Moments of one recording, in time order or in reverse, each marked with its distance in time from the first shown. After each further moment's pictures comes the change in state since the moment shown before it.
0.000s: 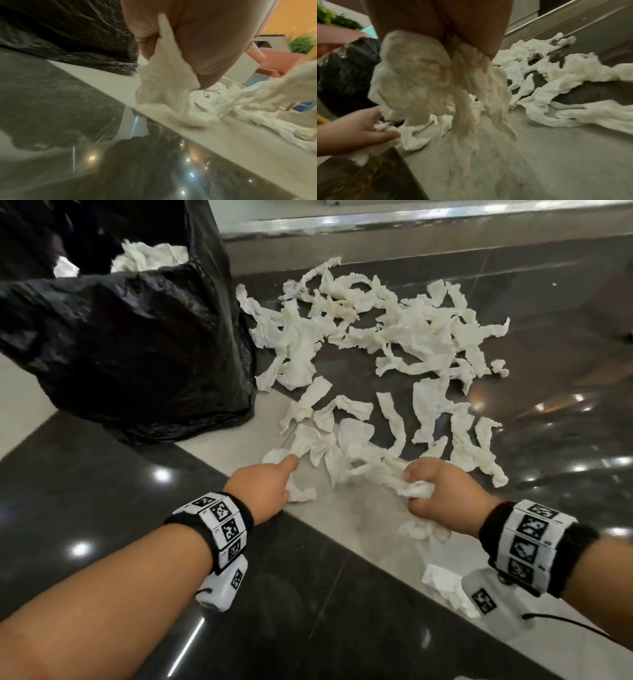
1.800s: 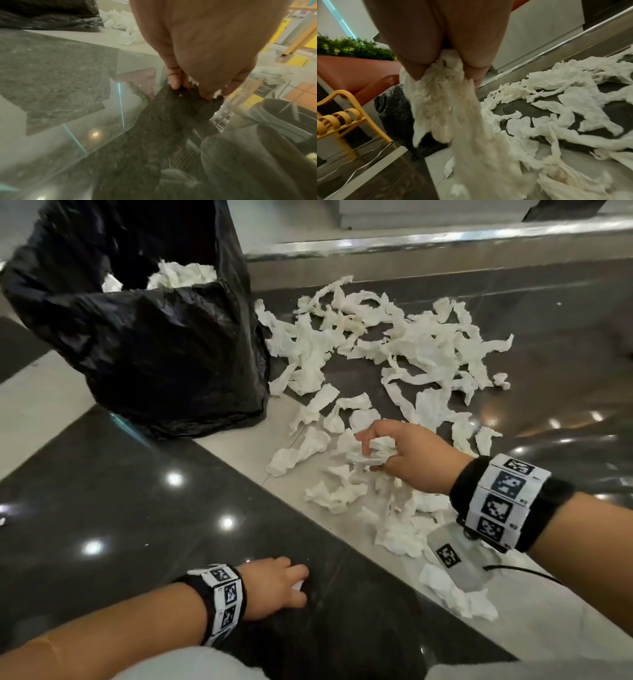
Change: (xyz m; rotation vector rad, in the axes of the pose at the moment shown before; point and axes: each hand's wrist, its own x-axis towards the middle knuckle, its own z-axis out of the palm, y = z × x) left_hand -0.088 0.012 0.085 0.292 -0.441 0.659; right_hand 0.004 -0.073 -0.030 0.036 -0.071 -0.315
